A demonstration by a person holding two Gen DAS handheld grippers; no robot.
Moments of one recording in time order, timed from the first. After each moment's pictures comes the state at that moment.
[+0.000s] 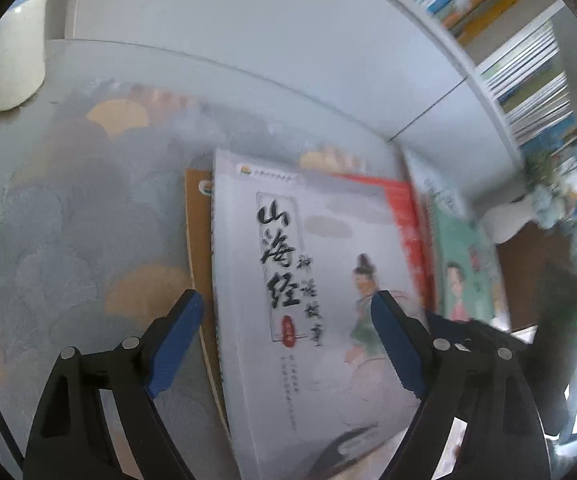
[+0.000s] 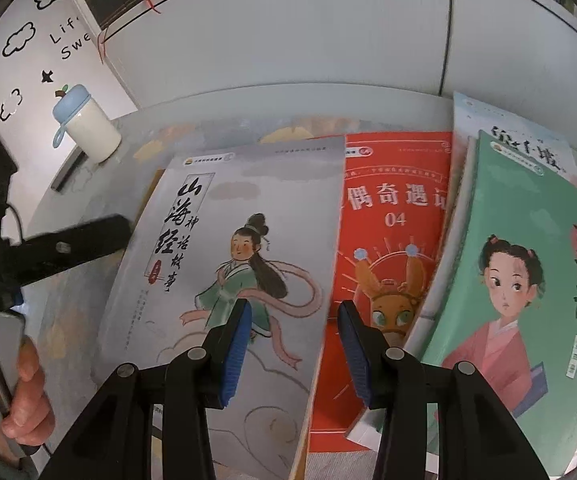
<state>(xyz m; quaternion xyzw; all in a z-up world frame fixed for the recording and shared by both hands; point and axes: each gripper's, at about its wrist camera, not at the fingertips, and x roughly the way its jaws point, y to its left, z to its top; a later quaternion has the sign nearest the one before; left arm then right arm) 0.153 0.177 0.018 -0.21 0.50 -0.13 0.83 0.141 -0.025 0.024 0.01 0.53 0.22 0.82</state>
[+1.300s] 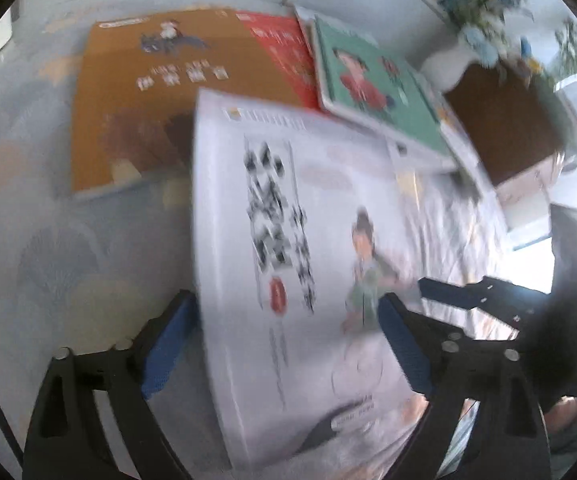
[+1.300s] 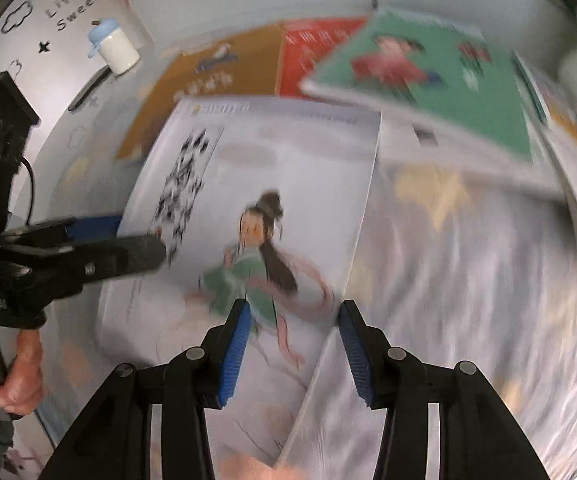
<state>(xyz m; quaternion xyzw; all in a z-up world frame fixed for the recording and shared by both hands) -0.034 0.079 0.013 -0.10 0.58 -0.22 0.78 -0.056 -0.112 0.014 0.00 0.59 0.18 0.79</state>
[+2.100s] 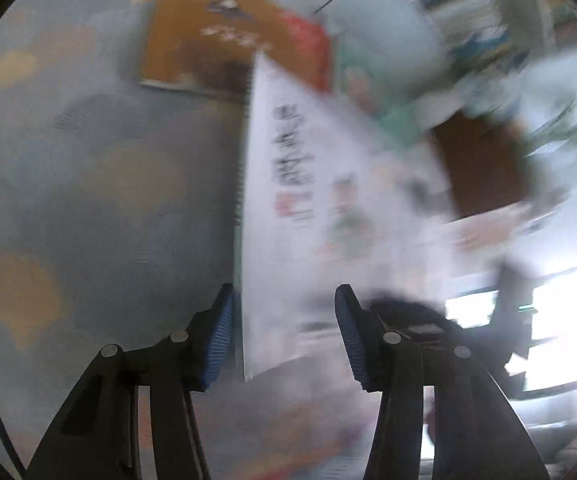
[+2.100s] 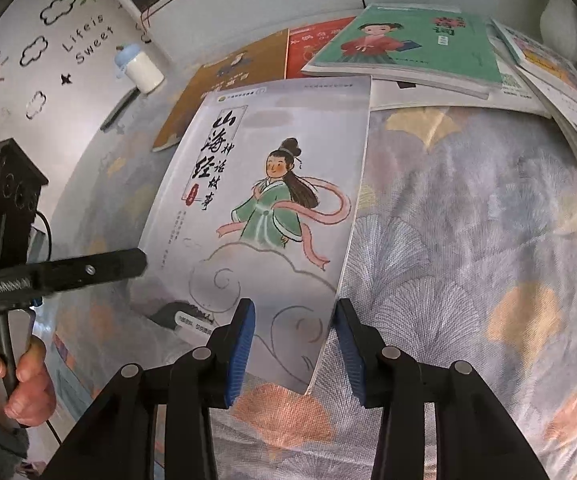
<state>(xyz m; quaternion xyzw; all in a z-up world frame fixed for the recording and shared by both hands) -0.091 0.127 0.021 -0.32 0.55 -0.25 0.73 -0.113 -0.136 0.009 0.08 0.55 0.22 0.80</state>
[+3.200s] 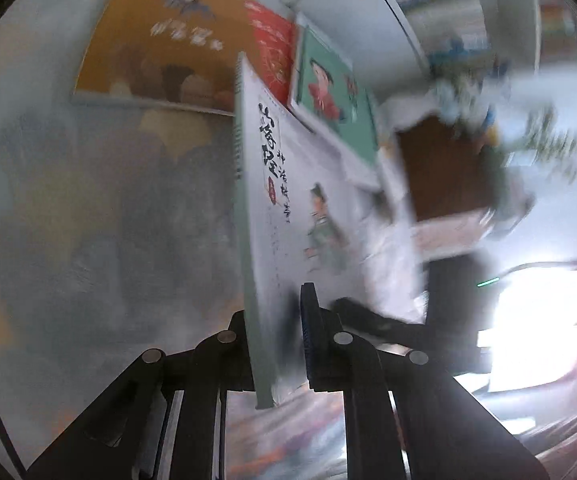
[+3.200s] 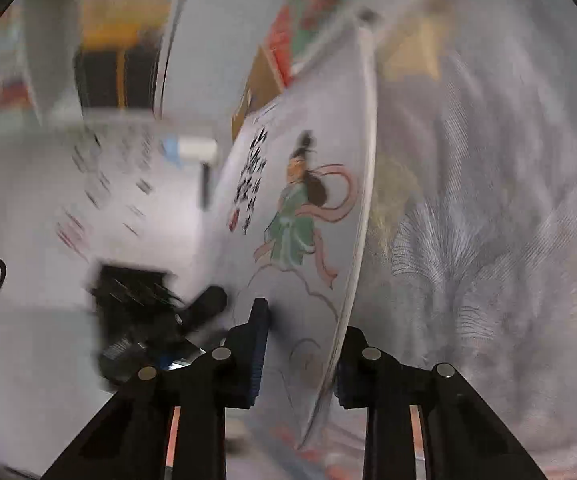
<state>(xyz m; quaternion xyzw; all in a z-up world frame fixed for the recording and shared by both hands) -0.076 0.089 0.038 -0.27 0.57 -0.26 0.73 -0.096 -0.181 -0.007 0.38 0.56 0.31 0.67</state>
